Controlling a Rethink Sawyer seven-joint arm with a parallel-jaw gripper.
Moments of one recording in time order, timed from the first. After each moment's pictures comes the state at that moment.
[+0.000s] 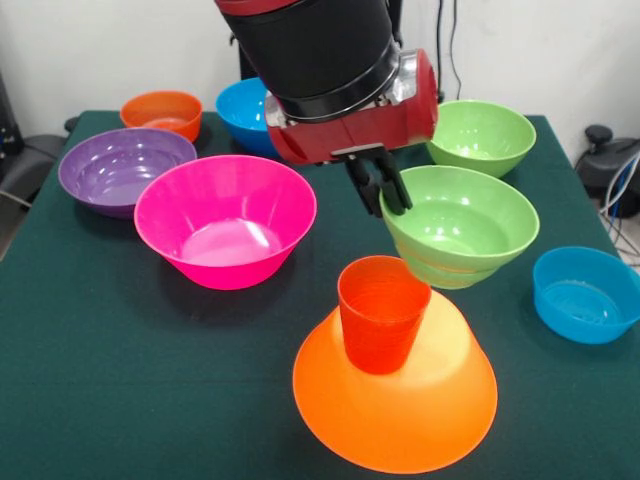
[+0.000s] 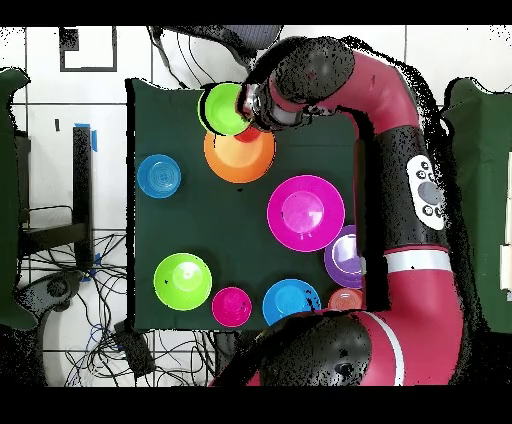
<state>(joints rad) -0.52 -0.44 0.55 1.00 -0.13 1.27 1.81</state>
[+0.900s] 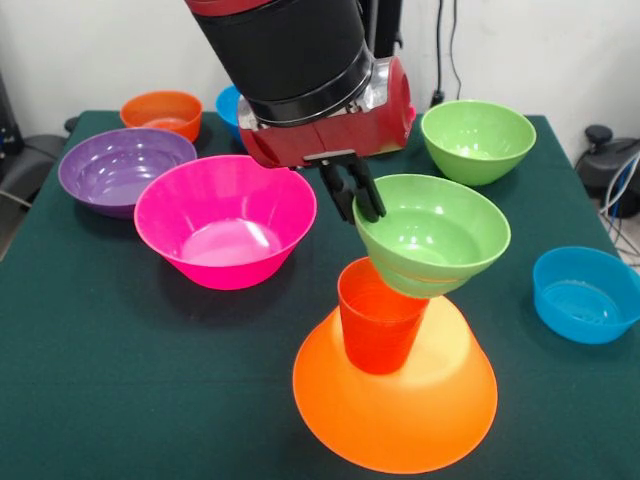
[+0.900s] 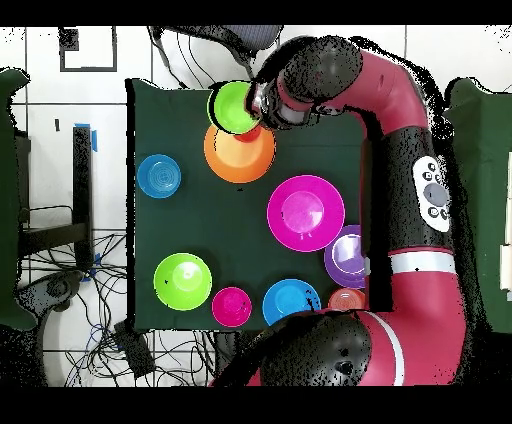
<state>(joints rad) -0.52 -0.44 0.53 0.98 -0.14 1.27 1.81</state>
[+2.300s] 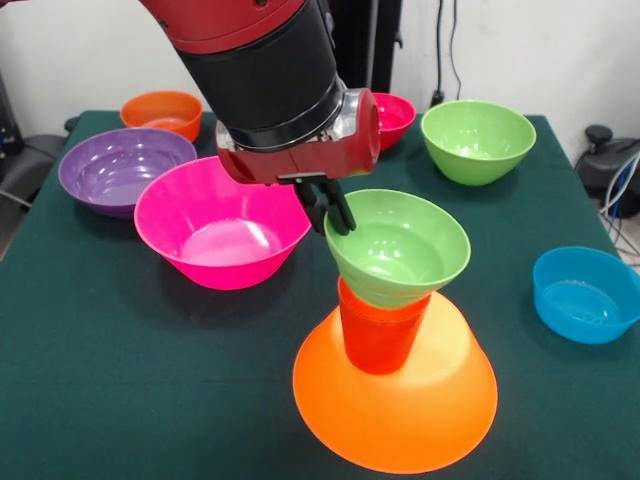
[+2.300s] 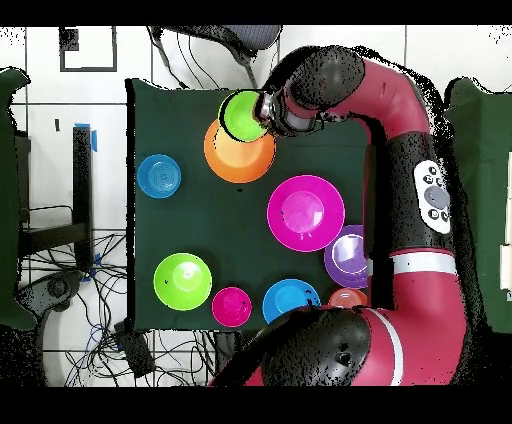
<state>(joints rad) -0.52 -0.42 0.50 0.98 -0.16 1.27 1.81</state>
